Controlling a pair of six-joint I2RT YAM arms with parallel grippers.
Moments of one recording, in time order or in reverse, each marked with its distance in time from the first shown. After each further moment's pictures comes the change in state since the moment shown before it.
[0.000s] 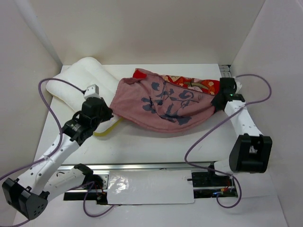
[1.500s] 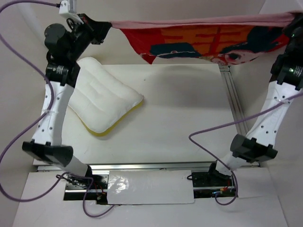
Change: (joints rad) left arm 0.336 0.729 1.233 0.303 0.616 0.195; right arm -0.353 0.245 1.304 0.155 -0.176 -0.212
